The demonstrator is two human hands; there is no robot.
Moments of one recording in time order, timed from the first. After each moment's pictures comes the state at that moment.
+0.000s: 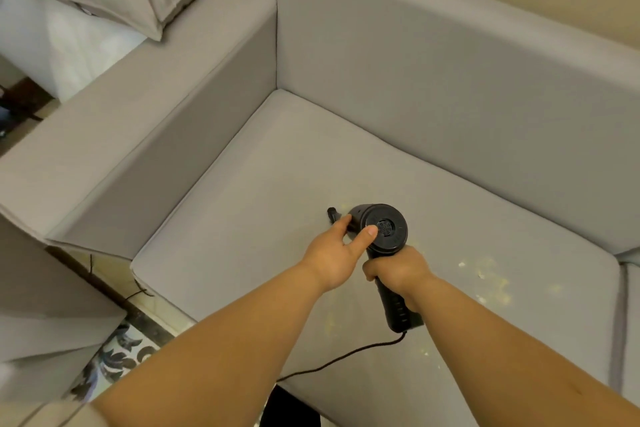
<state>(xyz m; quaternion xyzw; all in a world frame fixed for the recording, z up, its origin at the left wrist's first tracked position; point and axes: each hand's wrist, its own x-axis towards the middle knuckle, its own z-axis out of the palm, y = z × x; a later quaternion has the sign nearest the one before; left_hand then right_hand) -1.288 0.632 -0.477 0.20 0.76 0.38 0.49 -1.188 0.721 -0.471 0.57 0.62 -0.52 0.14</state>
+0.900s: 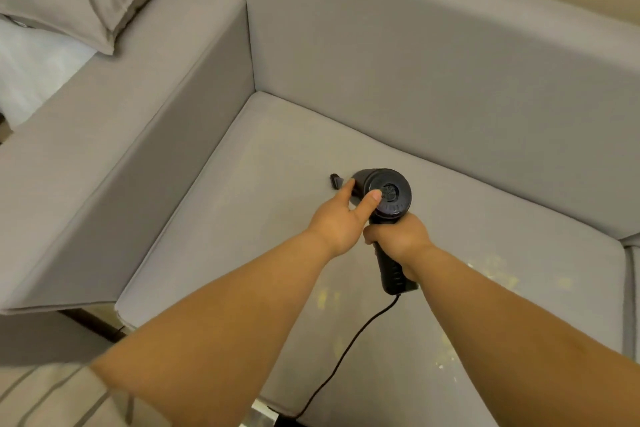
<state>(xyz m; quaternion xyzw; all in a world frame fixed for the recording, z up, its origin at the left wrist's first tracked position) -1.360 0.708 -0.479 0.24 0.76 0.36 0.49 -1.255 0.777 -0.485 0.60 0.57 -0.56 0.04</state>
